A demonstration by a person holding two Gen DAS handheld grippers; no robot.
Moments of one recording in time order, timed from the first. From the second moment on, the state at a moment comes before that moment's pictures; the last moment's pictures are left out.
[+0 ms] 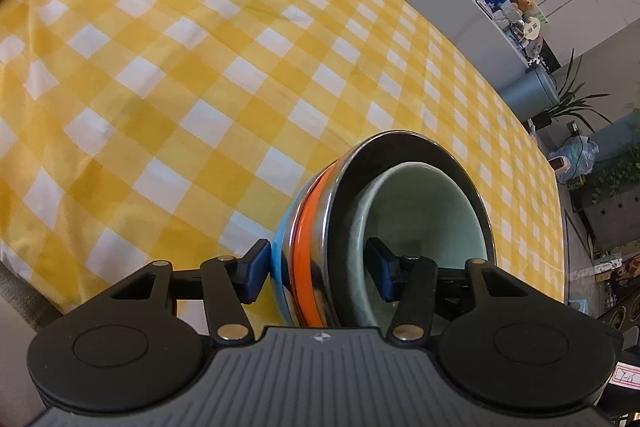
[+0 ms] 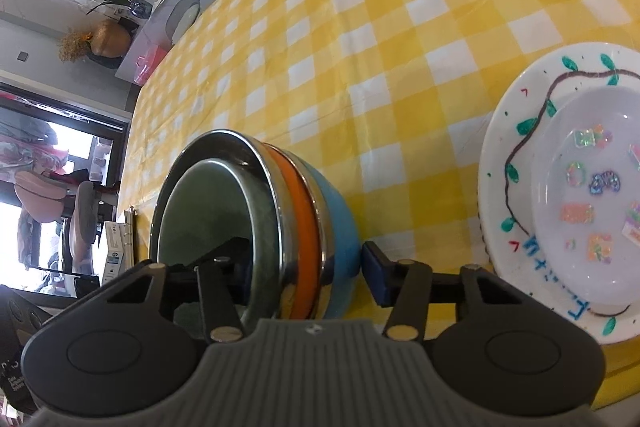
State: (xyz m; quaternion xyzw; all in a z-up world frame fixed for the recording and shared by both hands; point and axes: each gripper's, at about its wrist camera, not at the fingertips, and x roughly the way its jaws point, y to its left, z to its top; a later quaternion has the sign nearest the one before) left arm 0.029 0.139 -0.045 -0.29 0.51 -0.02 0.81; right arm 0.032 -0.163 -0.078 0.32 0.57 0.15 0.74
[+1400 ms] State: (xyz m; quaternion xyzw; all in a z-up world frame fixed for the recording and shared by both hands) left arm 0.040 0.003 0.011 -0.26 0.48 -0.15 0.83; right arm 0.000 -0.321 -0.005 0.35 0.51 0.10 0.78
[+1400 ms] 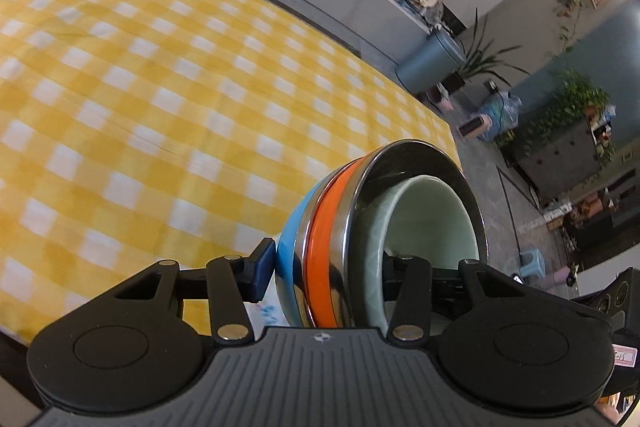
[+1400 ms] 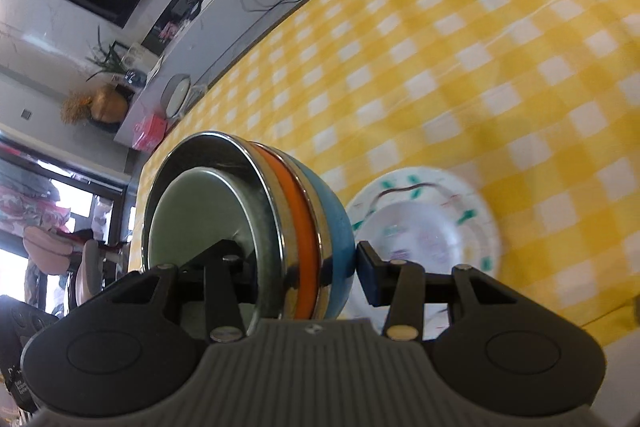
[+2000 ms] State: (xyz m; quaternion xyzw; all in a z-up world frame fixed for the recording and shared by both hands) left arm 0.038 -0.024 -0.018 -0.24 0.52 -0.13 0.81; right arm 0.000 -0.358 -0.044 0.37 0.55 0.10 0.74
